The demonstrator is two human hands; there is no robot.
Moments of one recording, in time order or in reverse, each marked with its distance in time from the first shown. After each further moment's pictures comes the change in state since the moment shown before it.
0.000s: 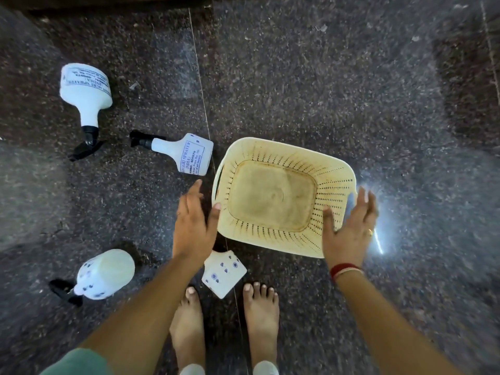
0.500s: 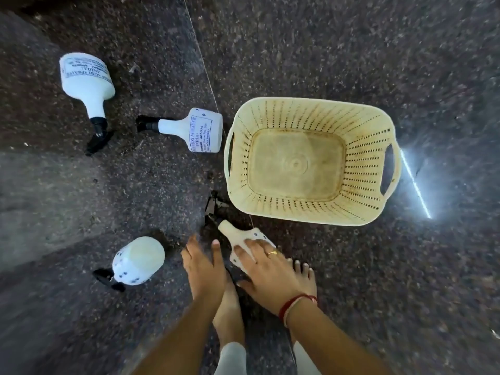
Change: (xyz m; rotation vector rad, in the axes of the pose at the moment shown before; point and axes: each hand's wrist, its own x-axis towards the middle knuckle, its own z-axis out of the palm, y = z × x) left_hand -0.097 -0.065 0.019 0.049 -0.013 -0.540; right_hand -0.147 -0.030 0.075 -0.241 -0.913 -0.634
